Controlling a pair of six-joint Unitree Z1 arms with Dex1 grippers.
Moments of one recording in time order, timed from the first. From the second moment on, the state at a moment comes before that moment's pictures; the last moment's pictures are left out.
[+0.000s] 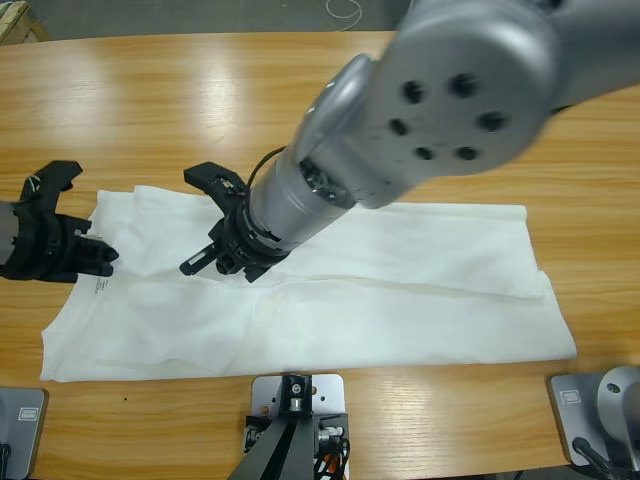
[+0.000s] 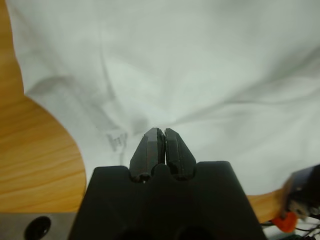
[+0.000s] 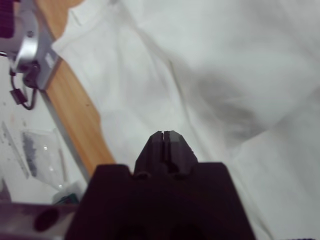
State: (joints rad) arm 0 -0.73 1.51 -0.78 0.56 0.03 -0.55; arm 1 1.04 2.06 -1.38 0.36 0.40 0.30
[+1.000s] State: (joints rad) arm 0 -0.69 1.65 -0.73 0.45 0.03 -0.55; arm 1 0.95 2.21 -1.49 0.51 0.40 0.25
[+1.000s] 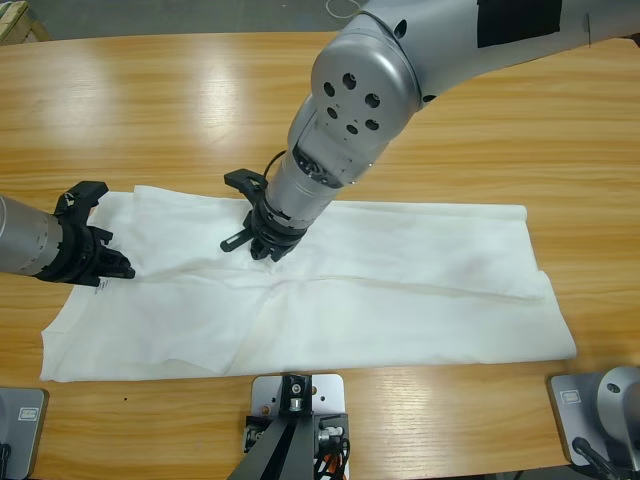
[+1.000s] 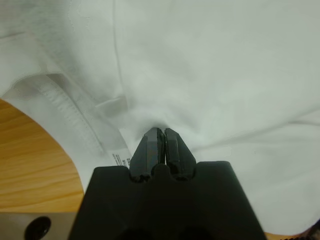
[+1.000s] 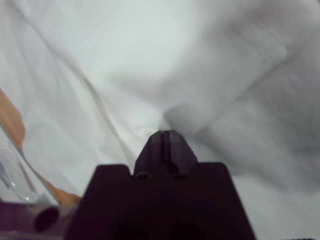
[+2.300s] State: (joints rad) arm 0 -0.64 1.46 -0.86 0.69 0.03 -0.54; arm 1 0.29 1.41 -0.60 0.40 0.09 0.78
